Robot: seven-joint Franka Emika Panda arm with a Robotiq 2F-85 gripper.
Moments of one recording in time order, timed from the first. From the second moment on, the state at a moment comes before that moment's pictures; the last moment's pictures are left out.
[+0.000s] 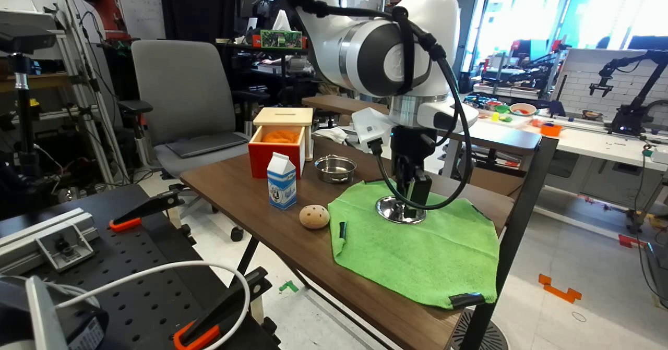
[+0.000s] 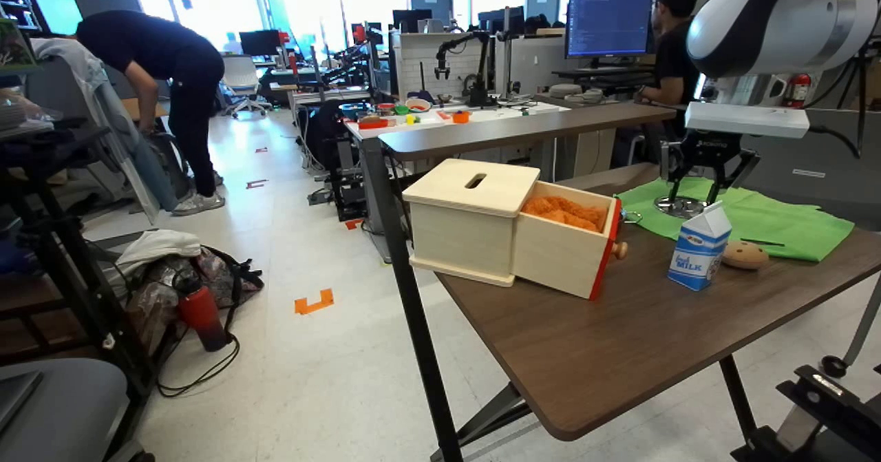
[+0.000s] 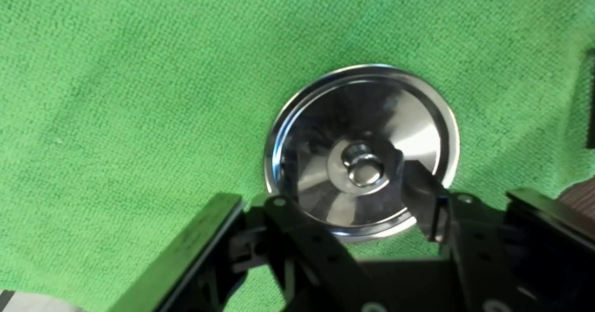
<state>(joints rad) -0.05 0.83 -0.16 -1.69 0.19 2.58 0.43</state>
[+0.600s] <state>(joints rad) -0.05 0.83 -0.16 -1.69 0.19 2.58 0.43</state>
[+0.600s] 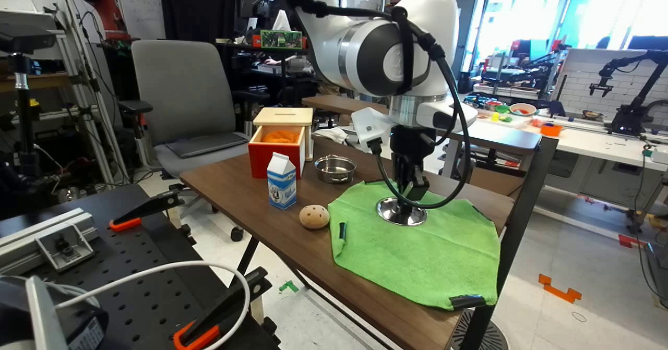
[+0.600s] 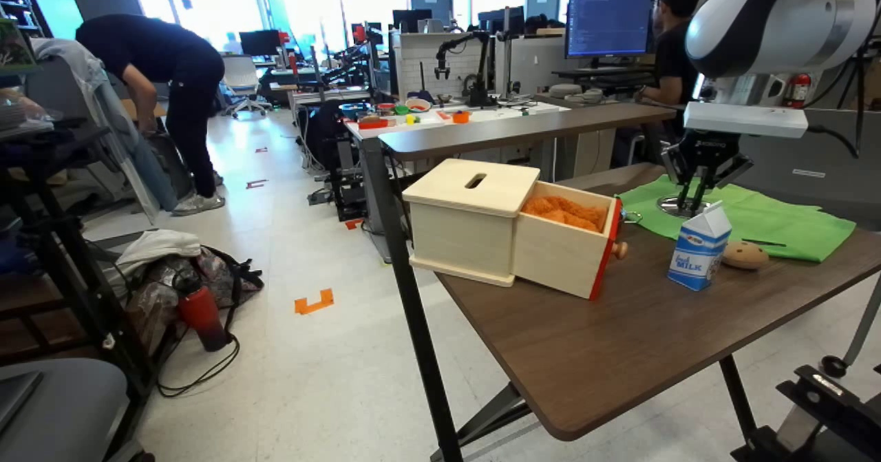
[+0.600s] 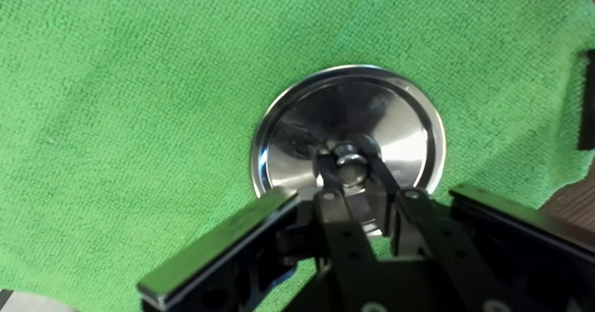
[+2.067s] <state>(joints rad) 0.07 0.65 -0.09 -1.79 0.19 2.60 0.43</state>
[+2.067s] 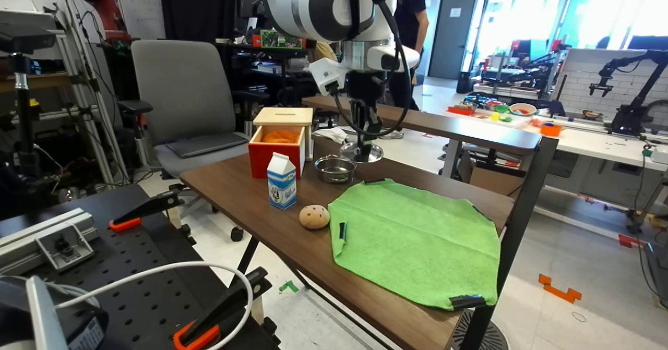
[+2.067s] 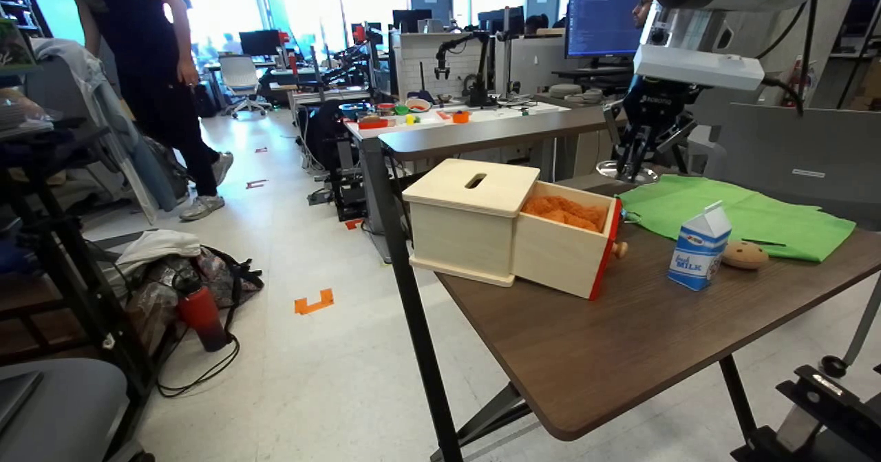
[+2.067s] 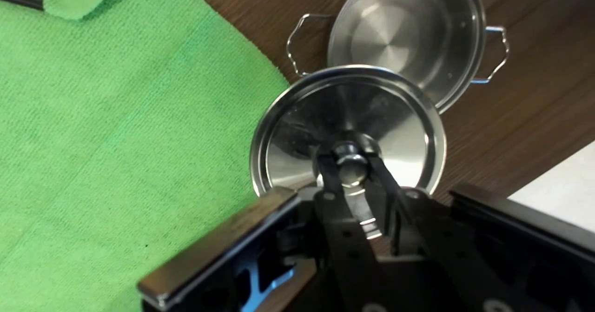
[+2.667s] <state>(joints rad) 0.15 0.66 -0.09 -1.86 0.16 2.66 0.44</state>
